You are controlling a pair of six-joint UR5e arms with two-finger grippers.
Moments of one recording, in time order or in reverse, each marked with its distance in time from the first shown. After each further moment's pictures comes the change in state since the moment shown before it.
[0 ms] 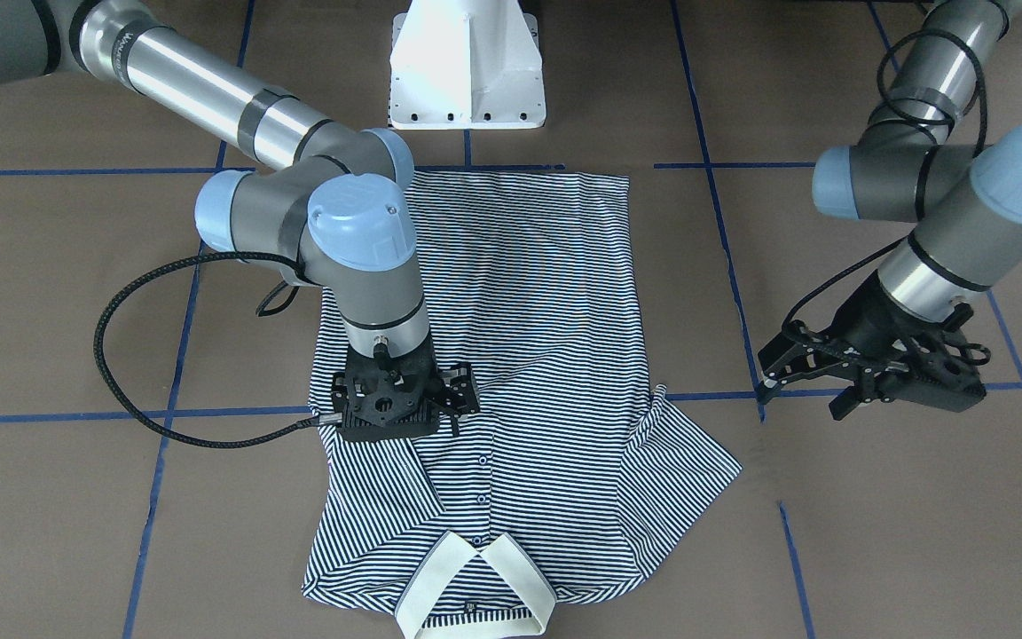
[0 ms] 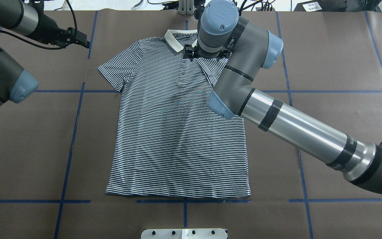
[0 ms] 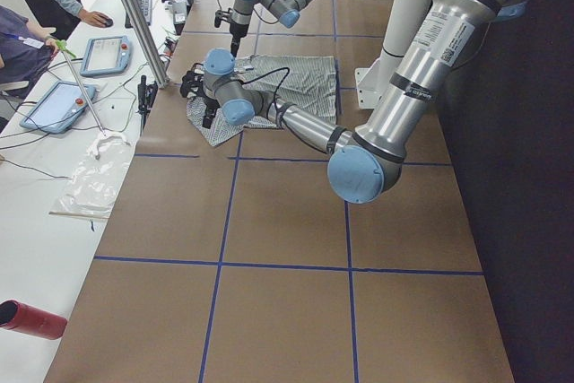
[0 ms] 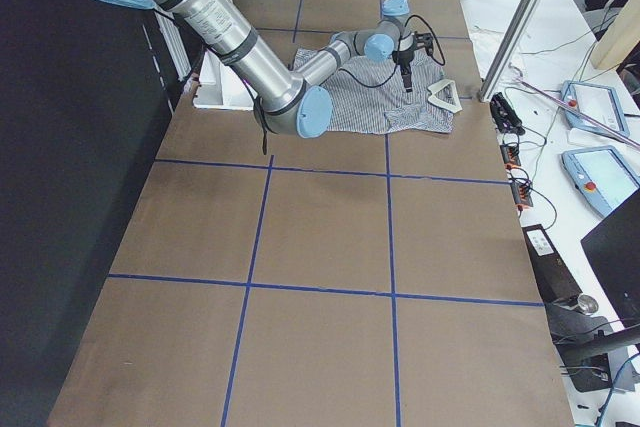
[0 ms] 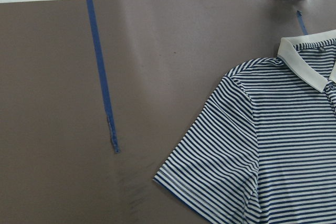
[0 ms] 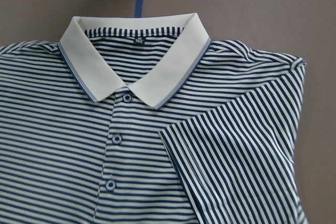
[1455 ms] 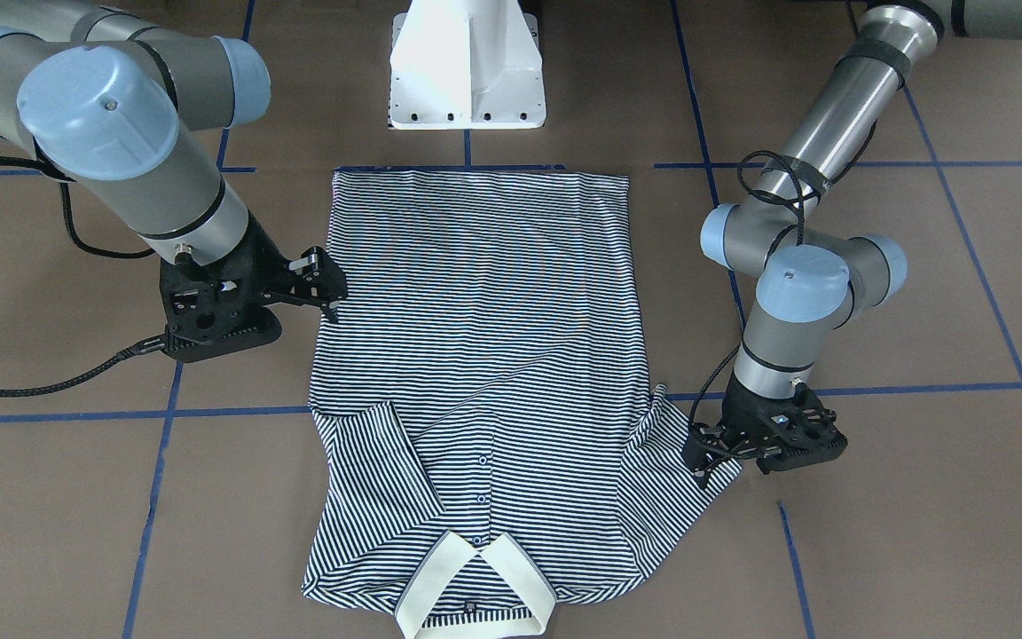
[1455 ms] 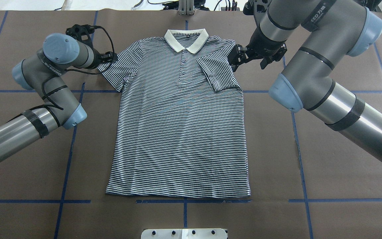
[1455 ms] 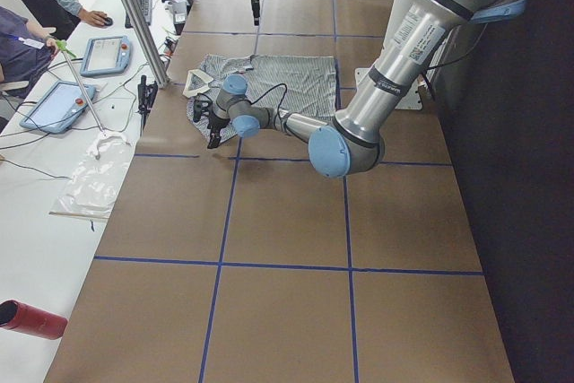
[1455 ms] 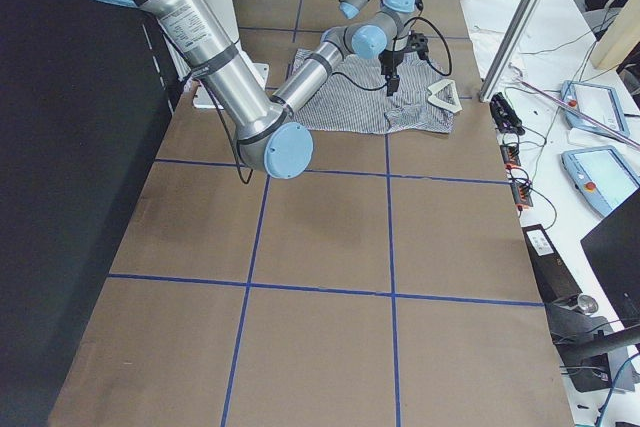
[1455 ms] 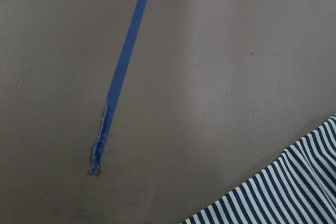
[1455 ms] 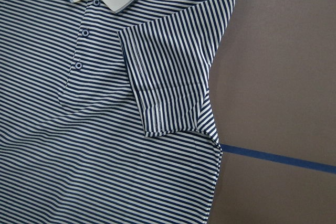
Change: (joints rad) left arm 0.204 -0.140 0.364 -0.130 0.410 -0.312; right arm 0.139 -0.246 0.394 -0.244 0.339 -0.262
